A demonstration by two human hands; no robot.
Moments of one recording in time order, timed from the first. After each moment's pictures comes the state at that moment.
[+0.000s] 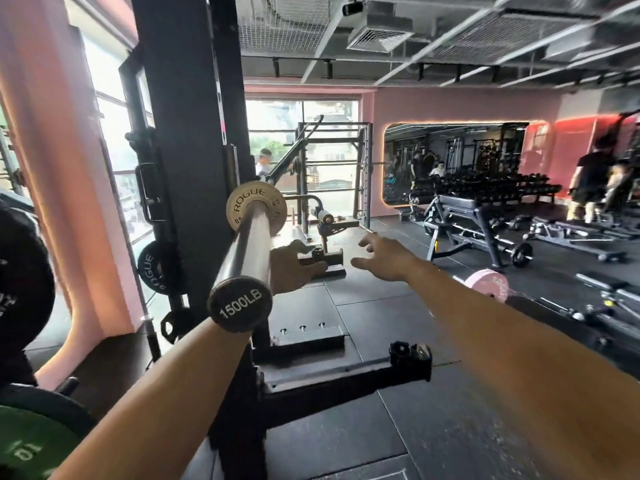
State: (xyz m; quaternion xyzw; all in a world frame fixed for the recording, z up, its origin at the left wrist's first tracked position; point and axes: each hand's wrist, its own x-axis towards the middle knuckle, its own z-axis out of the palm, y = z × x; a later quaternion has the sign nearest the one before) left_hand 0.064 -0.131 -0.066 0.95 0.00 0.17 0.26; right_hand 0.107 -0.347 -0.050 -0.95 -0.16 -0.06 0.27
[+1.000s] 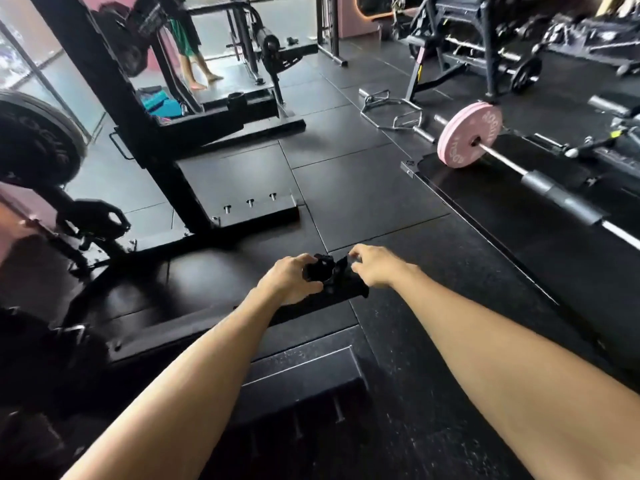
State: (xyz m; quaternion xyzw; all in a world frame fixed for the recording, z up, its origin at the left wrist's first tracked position) left_hand 0.393 -0.366 -0.403 0.96 0.03 -0.17 0.20; right_hand 0.429 -0.550 -0.411 -0.95 -0.05 0.21 0.21
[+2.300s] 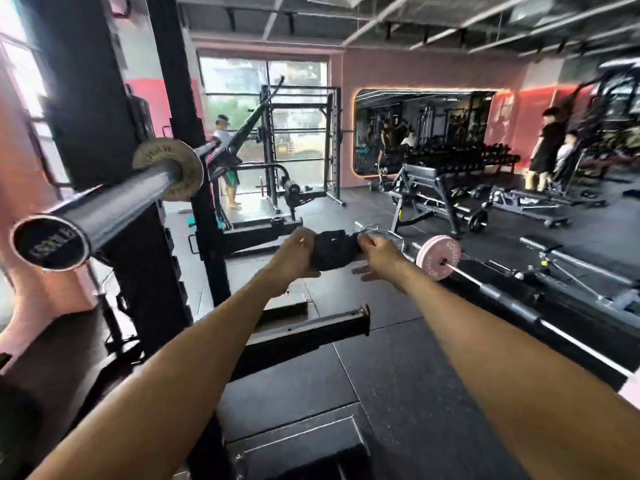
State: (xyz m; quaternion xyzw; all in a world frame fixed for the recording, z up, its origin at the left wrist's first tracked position) left_hand 0.036 -0.320 -0.115 0.77 -0.06 0.05 0.63; right_hand 0.061 -0.492 -0.122 -0.81 -0.05 0.00 0.59
